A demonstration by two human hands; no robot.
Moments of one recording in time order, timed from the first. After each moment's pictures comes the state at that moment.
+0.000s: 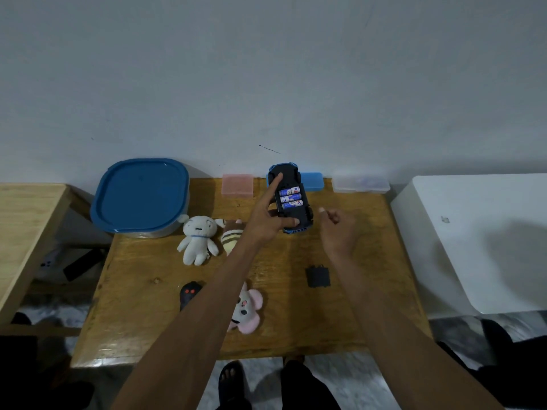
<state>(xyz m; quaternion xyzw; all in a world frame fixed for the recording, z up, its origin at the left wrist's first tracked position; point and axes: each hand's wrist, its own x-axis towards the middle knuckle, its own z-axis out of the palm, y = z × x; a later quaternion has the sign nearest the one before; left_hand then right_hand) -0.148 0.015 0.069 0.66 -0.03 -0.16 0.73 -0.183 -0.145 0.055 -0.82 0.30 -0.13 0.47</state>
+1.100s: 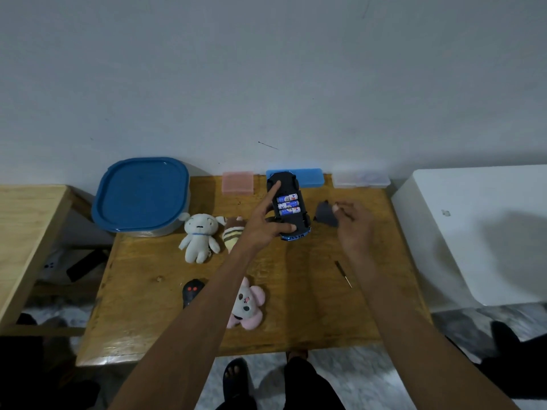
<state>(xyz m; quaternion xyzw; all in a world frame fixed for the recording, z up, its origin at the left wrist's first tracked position) -0.154 0.023 0.052 0.65 0.00 -0.21 0.73 -0.192 -0.174 0.060 -0.80 0.26 -0.15 0.51</state>
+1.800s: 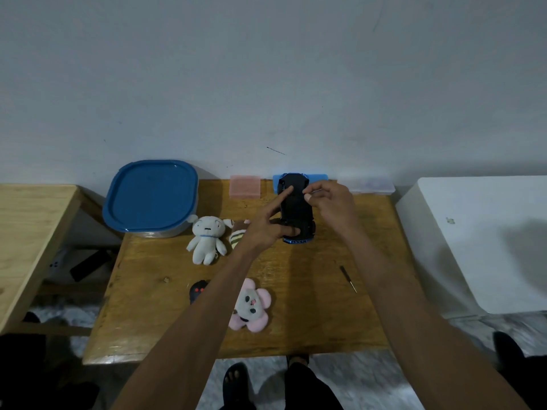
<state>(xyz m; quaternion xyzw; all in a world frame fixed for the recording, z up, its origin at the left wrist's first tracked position) -0.156 0.037 0.070 0.66 -0.06 -0.22 0.71 -0.156 -0.134 0.123 -0.85 0.10 -0.01 0.51</state>
